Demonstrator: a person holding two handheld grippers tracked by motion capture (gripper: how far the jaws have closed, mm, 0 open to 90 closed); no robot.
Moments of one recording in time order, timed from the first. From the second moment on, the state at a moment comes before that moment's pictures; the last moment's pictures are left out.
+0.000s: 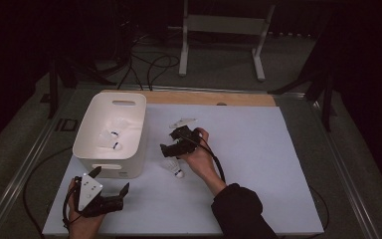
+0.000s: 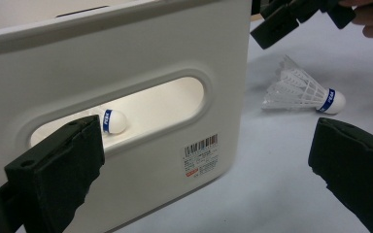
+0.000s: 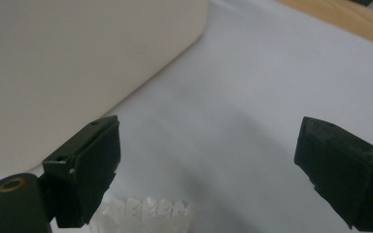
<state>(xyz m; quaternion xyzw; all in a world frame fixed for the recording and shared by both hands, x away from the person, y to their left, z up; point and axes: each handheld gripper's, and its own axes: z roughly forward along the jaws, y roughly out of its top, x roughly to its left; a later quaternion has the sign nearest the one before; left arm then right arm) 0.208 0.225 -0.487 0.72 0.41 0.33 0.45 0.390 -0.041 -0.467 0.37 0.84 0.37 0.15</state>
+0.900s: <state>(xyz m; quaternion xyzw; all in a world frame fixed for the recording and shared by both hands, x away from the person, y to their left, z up) 0.208 0.225 -0.487 0.72 0.41 0.33 0.45 0.390 -0.047 -0.488 0.39 0.84 0.35 0.14</state>
